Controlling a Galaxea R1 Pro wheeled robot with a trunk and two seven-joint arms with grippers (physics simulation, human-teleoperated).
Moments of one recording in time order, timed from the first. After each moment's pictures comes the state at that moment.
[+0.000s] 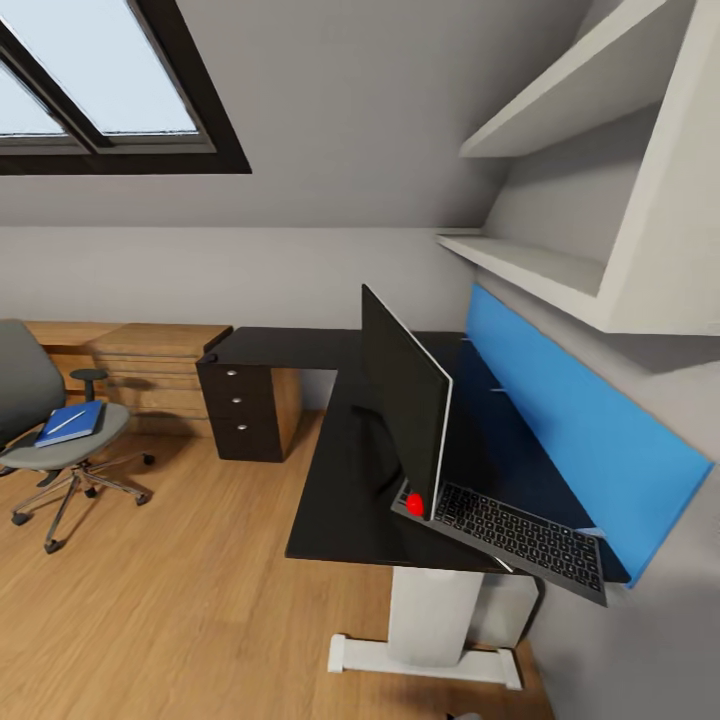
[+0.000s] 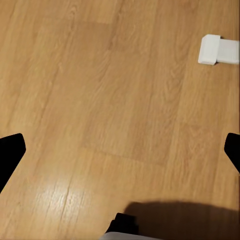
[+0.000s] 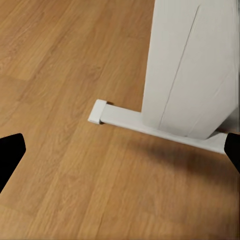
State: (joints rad) left arm -0.04 -0.04 -0.29 -0.64 0.23 -0.05 0.44; right arm -0.20 0.12 0.26 -0.29 0.02 -0.50 -0.07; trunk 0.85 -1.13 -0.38
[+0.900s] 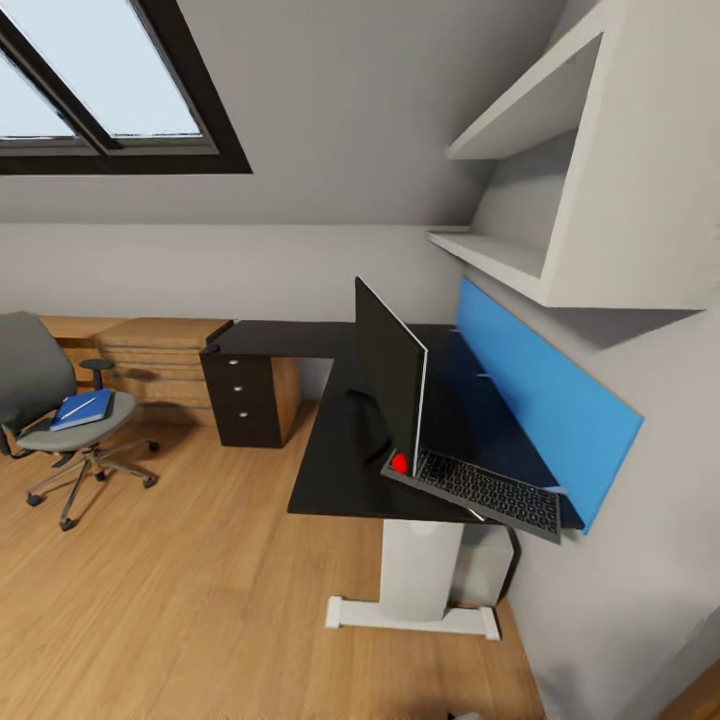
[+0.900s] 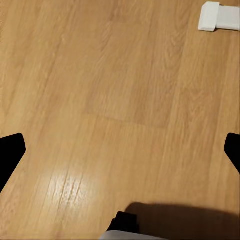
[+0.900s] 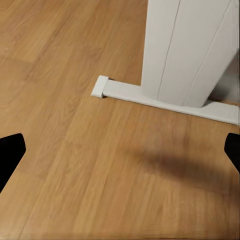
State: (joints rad) left arm -0.04 -0.04 -0.28 -0.64 0.23 -0.05 0.44; right arm -0.20 0.13 0.26 -0.29 0.02 -0.50 -0.07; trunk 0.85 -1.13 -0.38
